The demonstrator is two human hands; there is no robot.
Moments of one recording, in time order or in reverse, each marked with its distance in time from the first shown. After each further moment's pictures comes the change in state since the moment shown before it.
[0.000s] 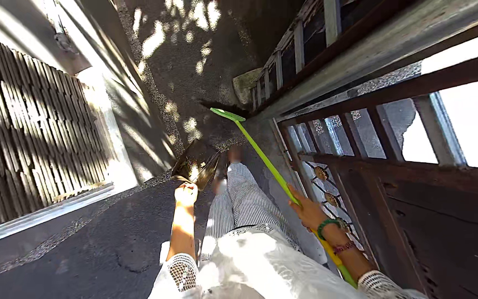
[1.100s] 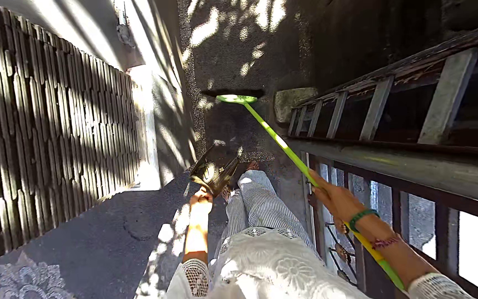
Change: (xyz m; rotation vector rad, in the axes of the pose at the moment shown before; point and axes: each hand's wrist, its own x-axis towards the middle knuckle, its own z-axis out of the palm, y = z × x) left_hand 0.002 0.022 0.056 -0.197 0.110 0.010; right_hand 0.067 -0.196 -0.167 -0.460 0.024 -0.309
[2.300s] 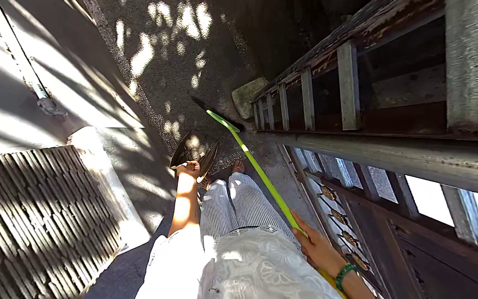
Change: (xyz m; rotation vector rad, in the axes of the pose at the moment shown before) left_hand 0.020 -0.033 0.247 0.198 -0.008 -0.003; right_hand -0.082 0.008 0.096 0.768 -0.093 0.349
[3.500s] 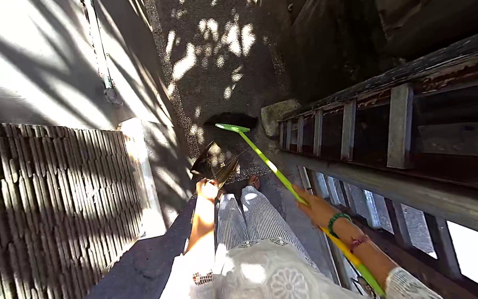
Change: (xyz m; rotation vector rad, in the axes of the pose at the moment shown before) left_hand -0.018 0.031 -0.058 -0.008 -0.164 -0.042; right_hand 0.082 -0.143 -0.049 -0.512 -0.037 -0.087
